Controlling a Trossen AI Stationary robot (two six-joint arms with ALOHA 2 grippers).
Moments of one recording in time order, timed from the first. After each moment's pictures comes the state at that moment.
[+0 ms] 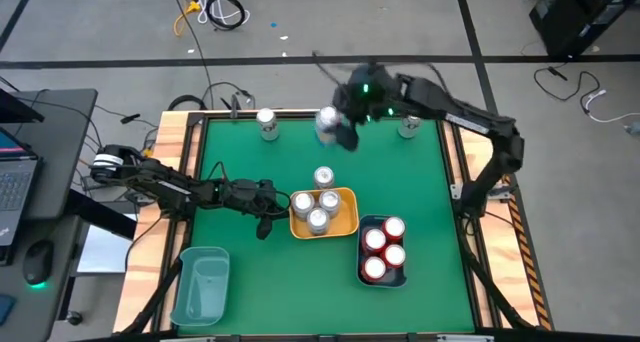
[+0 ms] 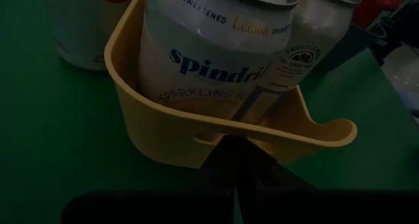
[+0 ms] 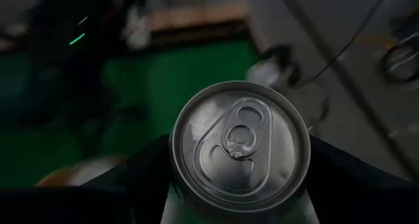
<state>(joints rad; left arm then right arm) -0.02 1.38 0.30 0.63 0.09 -0.37 -0.36 1.68 1.85 -0.82 -0.12 -0.09</state>
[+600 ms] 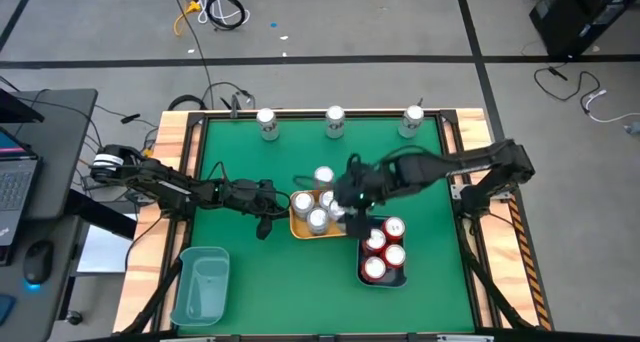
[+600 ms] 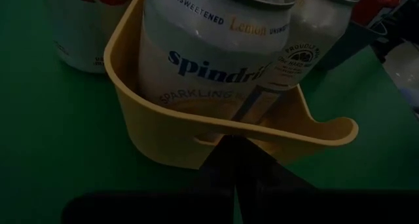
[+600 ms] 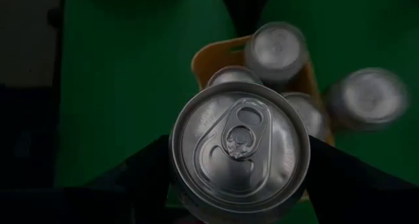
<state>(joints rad) -0.02 1.38 0.30 0.63 0.08 -0.35 0.14 1.64 1.61 -0.94 0.01 0.29</state>
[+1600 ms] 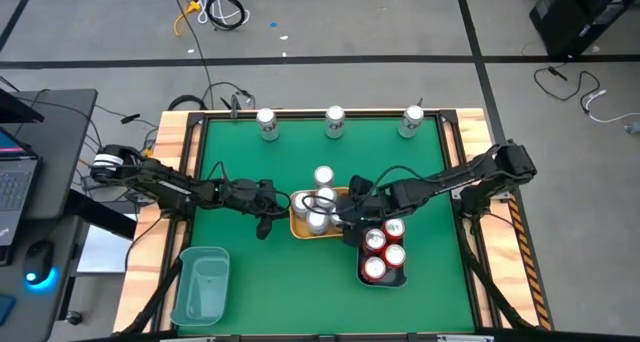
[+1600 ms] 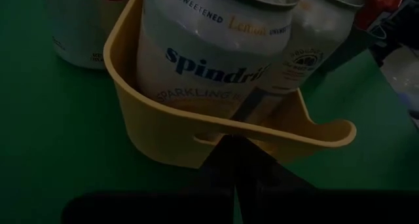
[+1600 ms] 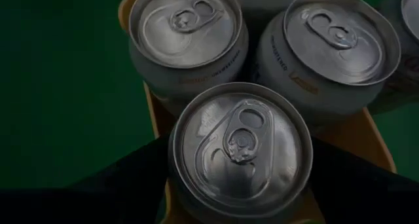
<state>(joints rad) -0.02 1.38 0.30 0.63 0.09 -0.38 0.18 1.64 1.10 -0.42 0.22 0.33</state>
